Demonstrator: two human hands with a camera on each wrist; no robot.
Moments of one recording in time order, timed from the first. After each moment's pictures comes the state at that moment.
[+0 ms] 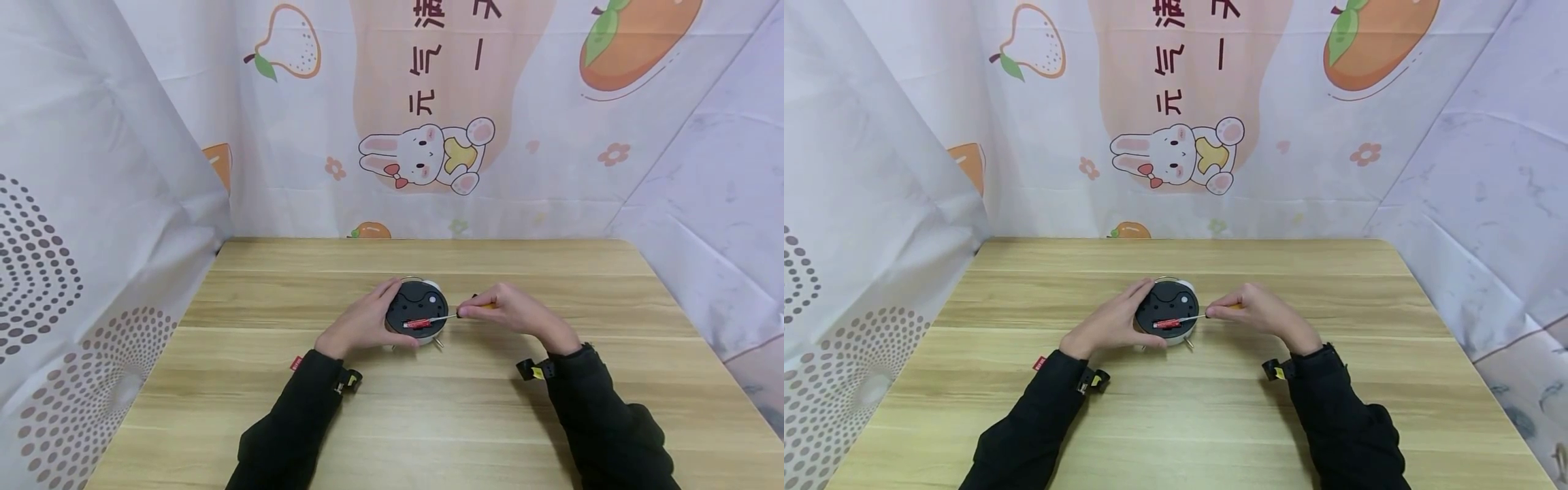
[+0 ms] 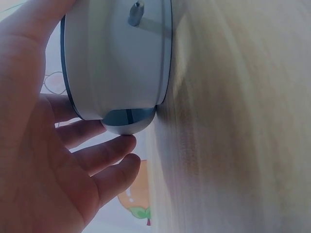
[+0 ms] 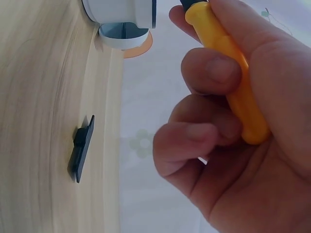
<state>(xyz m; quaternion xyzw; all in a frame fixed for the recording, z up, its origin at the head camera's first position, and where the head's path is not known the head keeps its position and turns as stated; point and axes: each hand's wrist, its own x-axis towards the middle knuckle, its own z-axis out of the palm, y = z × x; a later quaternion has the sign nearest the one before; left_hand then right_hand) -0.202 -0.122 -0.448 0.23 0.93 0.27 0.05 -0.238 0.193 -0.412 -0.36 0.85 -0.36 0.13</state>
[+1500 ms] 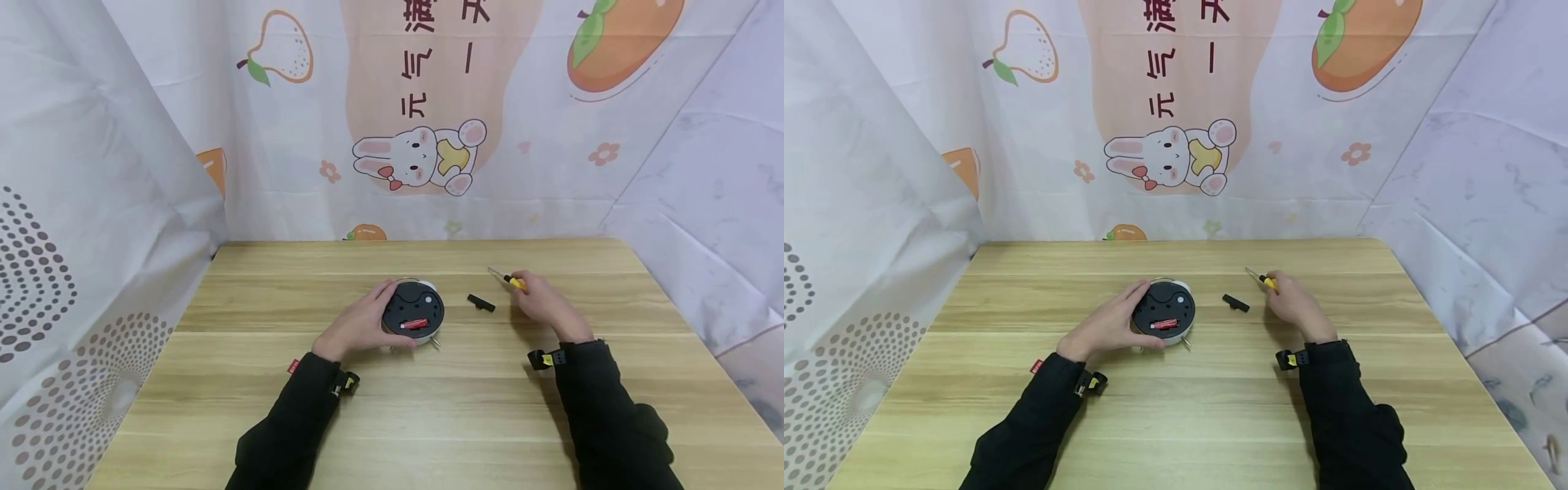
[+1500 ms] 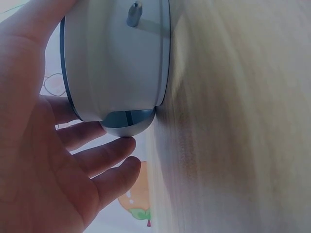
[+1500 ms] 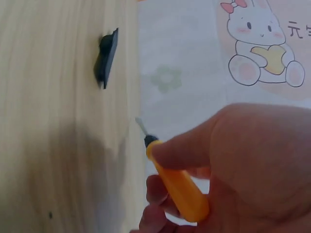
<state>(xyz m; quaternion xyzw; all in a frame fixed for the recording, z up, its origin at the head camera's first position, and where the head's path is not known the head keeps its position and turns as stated) -0.199 -0.119 -0.446 0.22 0.93 0.28 0.06 -0.257 0.249 -0.428 -0.12 0.95 -0.28 0.11</state>
